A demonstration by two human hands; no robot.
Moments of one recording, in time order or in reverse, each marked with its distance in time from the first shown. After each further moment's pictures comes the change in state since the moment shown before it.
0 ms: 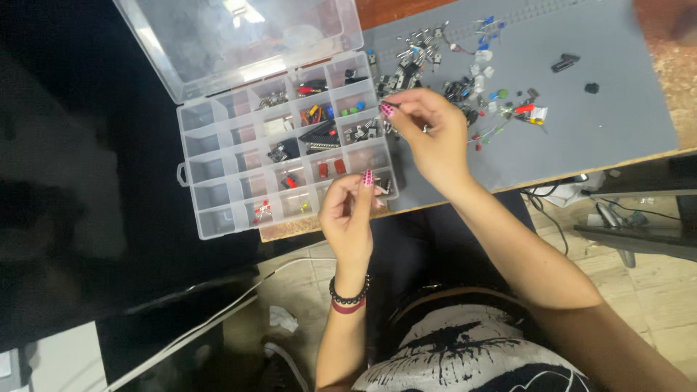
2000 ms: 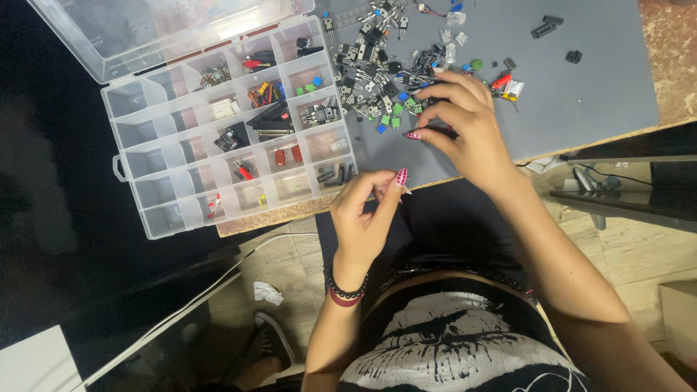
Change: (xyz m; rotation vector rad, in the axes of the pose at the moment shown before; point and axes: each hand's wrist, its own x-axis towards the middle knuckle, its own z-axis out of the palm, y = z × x) left_hand -0.019 0.015 0.041 0.409 -0.378 0.165; right_hand -0.013 0.052 -0.116 -0.569 -0.353 -0.422
